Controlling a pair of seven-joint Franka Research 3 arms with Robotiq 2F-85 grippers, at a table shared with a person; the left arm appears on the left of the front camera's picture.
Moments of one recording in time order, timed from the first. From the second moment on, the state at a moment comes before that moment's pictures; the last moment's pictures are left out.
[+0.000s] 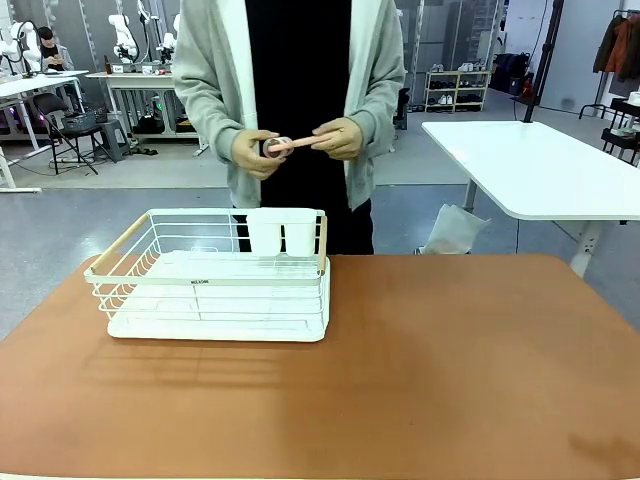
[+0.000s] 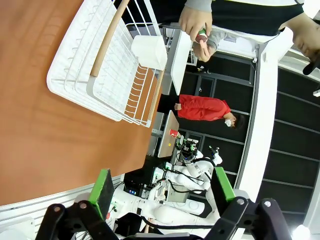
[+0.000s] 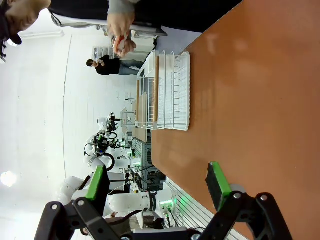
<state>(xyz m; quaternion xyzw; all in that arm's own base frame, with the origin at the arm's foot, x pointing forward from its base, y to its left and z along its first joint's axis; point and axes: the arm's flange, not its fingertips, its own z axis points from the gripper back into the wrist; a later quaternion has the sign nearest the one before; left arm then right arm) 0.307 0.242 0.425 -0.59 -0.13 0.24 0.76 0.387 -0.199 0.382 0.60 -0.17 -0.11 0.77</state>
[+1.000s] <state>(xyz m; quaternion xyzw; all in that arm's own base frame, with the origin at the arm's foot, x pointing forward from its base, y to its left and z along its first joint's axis) 0.307 0.242 0.425 -0.59 -0.13 0.24 0.76 0.387 -0.199 0.382 0.60 -0.17 -0.11 0.77</state>
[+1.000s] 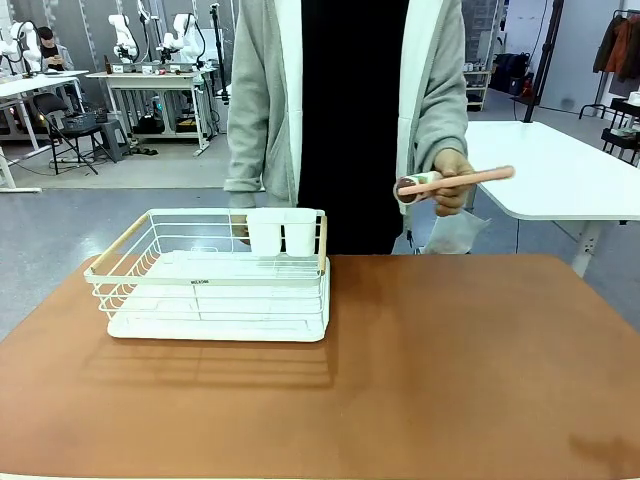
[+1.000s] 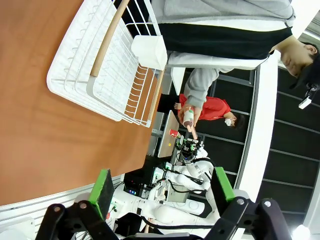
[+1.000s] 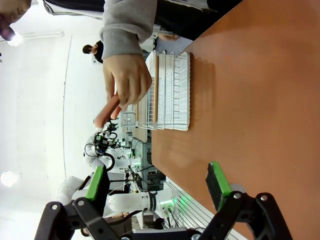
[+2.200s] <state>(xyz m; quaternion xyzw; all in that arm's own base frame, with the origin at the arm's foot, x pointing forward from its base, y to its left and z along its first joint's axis) 0.307 0.242 0.425 -0.59 -0.13 0.24 0.76 0.387 -0.199 0.382 0.60 -0.17 -0.11 0.77</state>
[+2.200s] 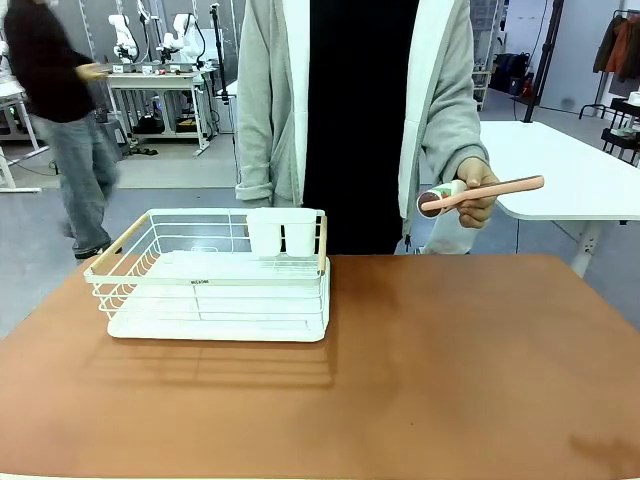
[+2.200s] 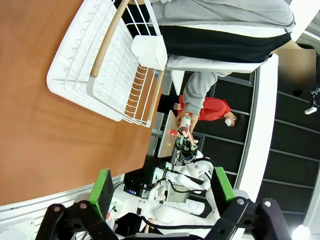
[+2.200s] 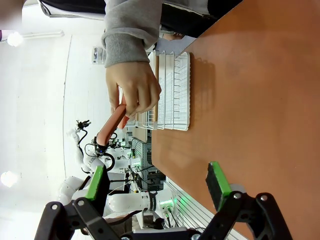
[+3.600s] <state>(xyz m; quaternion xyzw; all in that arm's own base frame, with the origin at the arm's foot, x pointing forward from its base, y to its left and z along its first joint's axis) 0.307 0.242 0.425 -0.59 -0.13 0.24 0.76 0.413 -0.034 0.476 0.48 -0.18 -0.28 0.81</state>
